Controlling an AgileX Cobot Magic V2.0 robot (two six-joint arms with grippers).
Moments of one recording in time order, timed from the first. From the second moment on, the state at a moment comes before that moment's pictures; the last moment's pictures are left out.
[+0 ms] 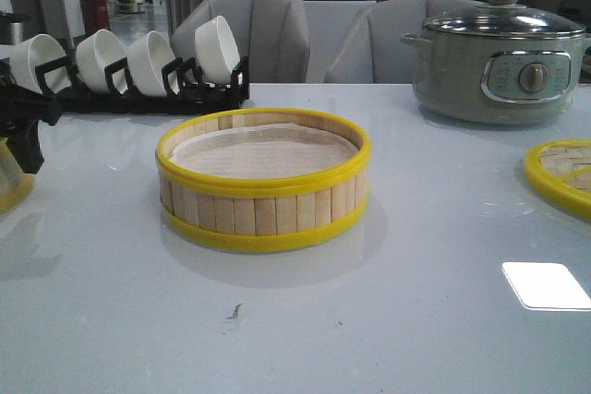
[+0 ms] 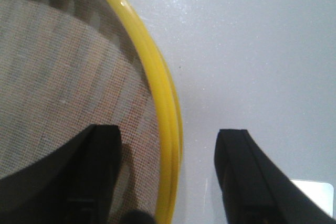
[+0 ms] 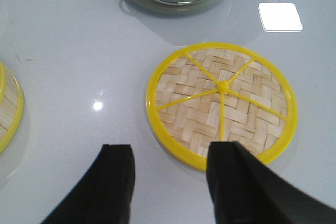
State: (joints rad) left arm -0.07 1.91 -1.29 0.09 0.58 -0.09; right arm -0.04 0.95 -0.78 -0.05 0.46 0.12
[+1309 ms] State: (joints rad) left arm -0.62 1.87 -1.79 0.05 0.92 -0.03; right arm -0.04 0.95 -0.78 -0.04 0.46 0.12
